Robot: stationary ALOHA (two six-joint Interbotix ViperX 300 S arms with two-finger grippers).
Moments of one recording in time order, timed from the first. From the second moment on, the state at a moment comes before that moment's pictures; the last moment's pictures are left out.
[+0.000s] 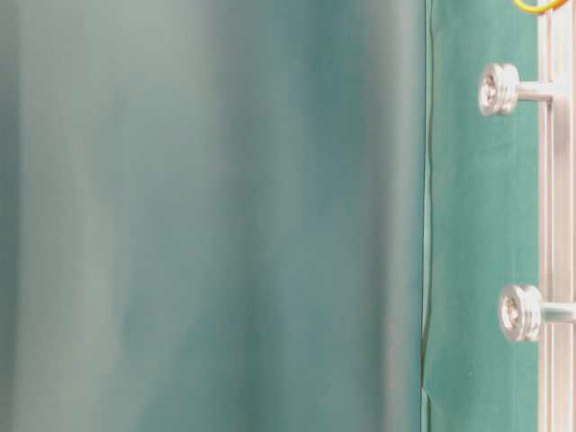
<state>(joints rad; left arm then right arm) 0.00 -0.97 1.17 0.00 -0.29 0.00 0.00 -0.96 1.17 0.00 -0.29 0.00</state>
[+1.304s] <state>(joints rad) 0.00 -0.98 1.03 0.03 0.42 -0.01 0.00 -0.94 0.98 0.00 0.58 0.00</state>
